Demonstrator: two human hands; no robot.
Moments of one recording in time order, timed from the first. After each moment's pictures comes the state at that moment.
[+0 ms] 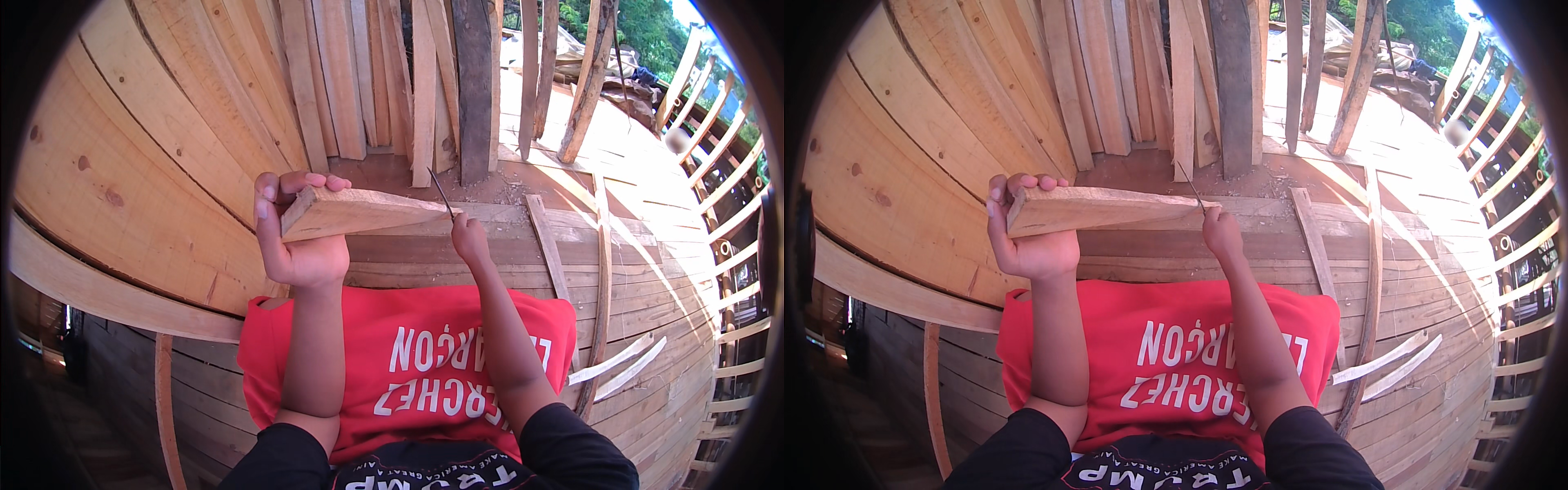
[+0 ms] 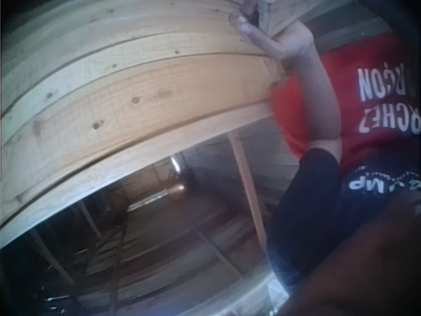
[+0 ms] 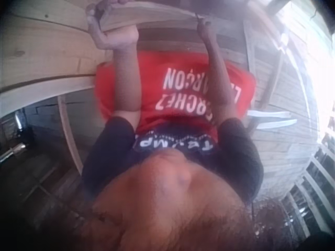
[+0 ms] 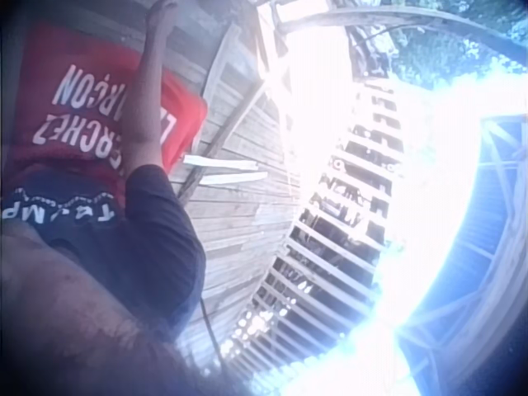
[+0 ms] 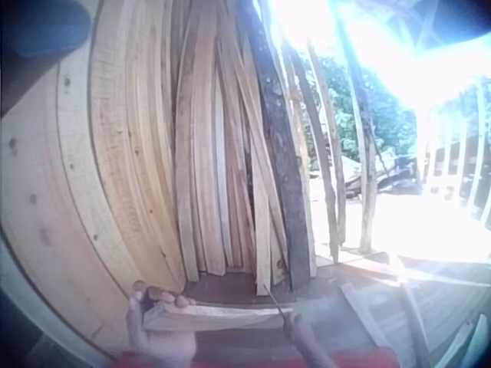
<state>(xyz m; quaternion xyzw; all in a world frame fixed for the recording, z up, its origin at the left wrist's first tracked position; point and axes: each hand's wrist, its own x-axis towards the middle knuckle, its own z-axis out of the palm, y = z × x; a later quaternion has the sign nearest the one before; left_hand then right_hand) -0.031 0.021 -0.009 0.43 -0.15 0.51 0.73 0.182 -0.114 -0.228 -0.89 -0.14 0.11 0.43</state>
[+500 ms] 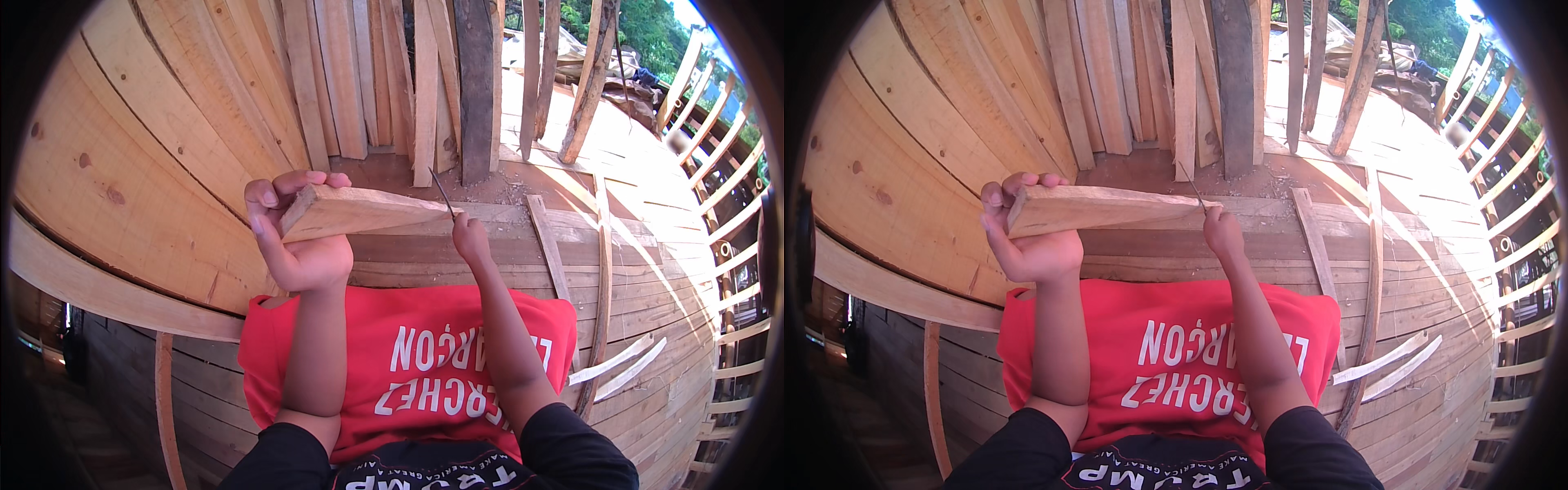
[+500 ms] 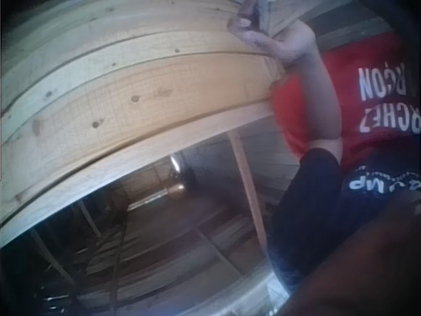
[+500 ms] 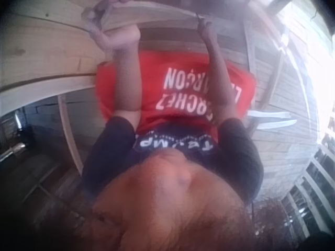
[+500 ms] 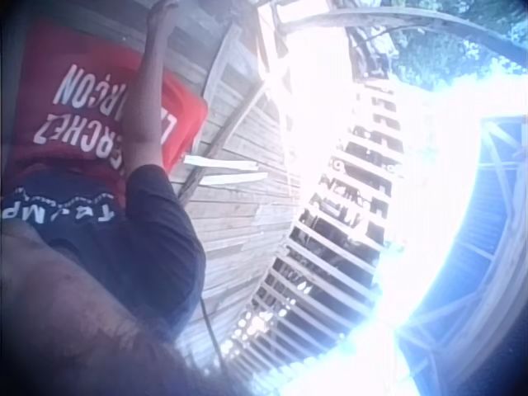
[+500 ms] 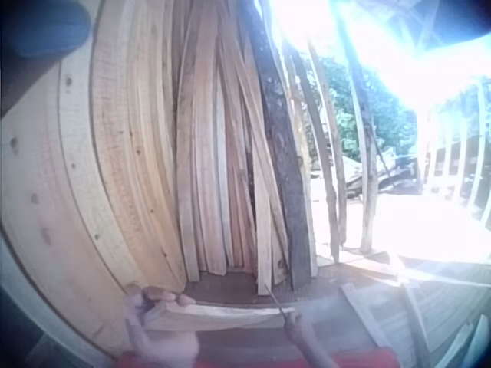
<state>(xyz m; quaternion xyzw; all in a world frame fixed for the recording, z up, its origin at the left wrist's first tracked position) -0.024 0.020 -0.012 0.44 -0.16 0.61 0.65 0.183 -0.115 -0.228 -0.88 -0.16 0.13 0.42</state>
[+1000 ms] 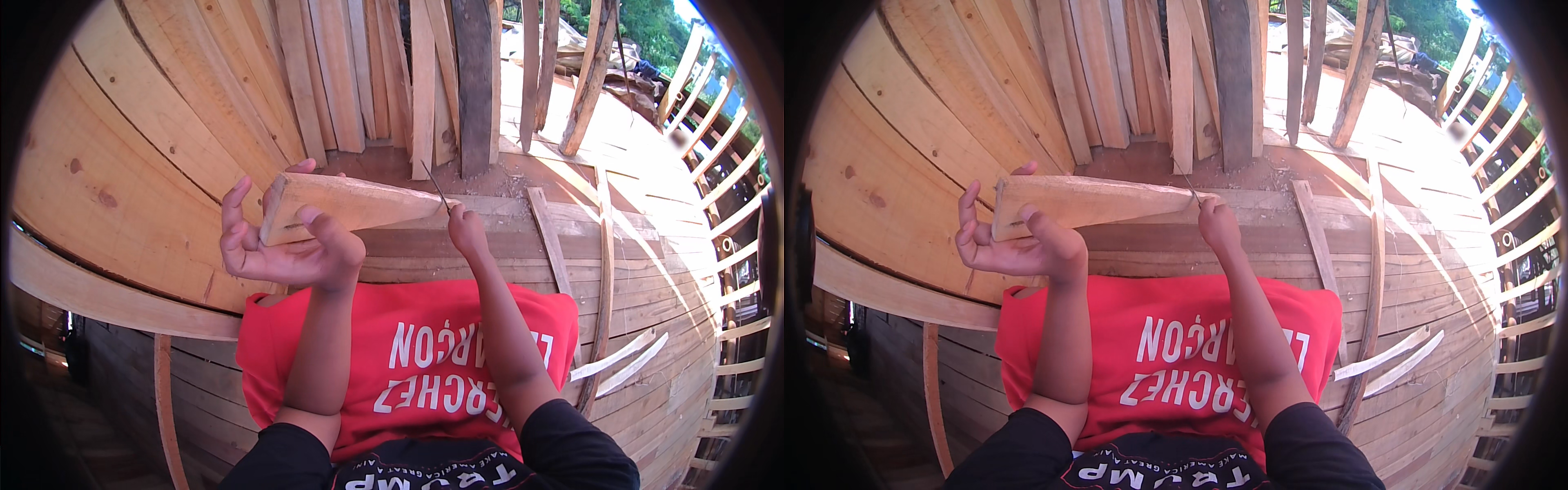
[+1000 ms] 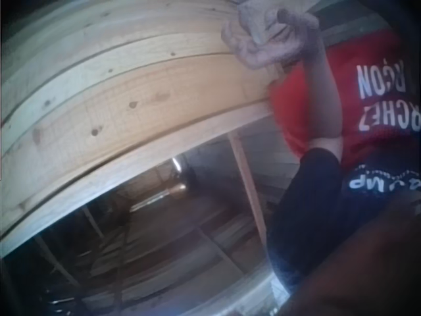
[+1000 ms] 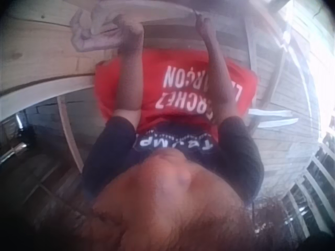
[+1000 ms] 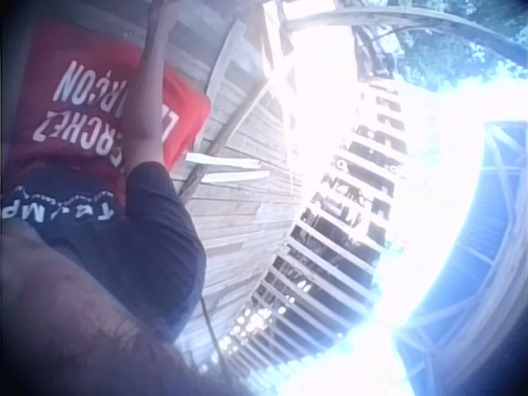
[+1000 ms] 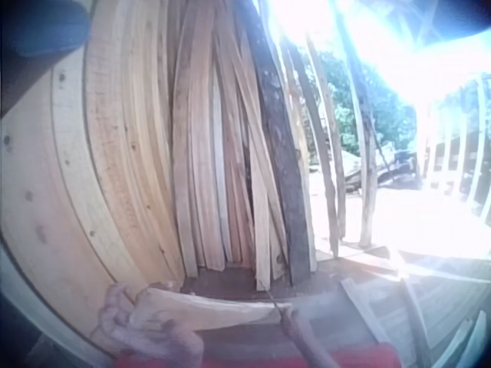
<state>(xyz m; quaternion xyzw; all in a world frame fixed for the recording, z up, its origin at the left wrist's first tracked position) -0.002 0.010 -0.009 0.55 0.00 0.81 0.23 0.176 -0.108 -0.219 -0.89 -0.16 0.11 0.42</state>
